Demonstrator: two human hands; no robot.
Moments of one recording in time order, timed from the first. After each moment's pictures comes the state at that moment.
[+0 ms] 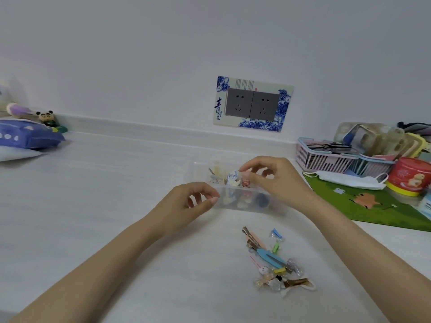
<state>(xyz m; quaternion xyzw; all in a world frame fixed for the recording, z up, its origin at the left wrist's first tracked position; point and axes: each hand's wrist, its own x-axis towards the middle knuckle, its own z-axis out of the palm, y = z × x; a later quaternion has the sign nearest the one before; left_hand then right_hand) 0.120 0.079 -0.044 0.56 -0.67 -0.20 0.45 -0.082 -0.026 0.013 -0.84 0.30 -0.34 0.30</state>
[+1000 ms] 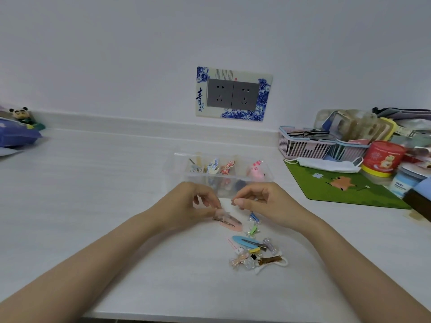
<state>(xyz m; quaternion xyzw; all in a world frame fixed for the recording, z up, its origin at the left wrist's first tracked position) 0.082 0.067 -0.046 0.52 -0.75 -0.19 0.35 -0.132 -0.001 -0.031 -0.81 0.32 -0.26 0.41</state>
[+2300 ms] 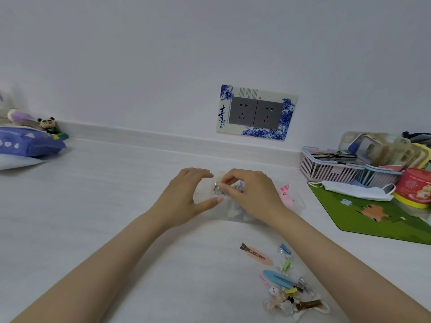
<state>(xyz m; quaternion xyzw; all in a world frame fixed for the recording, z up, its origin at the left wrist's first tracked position) 0.149 0.042 -0.039 0.61 -0.71 0.01 0.35 -0.028 -0.025 -0.002 -0.88 0.34 -0.32 0.11</state>
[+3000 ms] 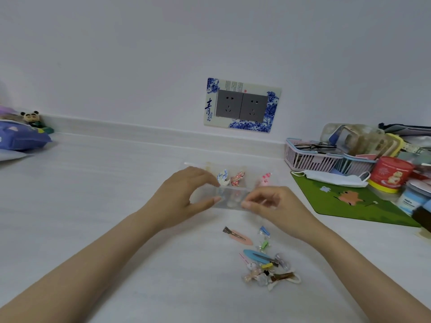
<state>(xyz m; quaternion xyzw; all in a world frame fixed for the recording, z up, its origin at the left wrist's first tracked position) 0.117 0.064 -0.032 0.52 -0.78 0.07 0.34 -0.119 0.006 -0.015 -0.83 0.31 -0.30 0.35</state>
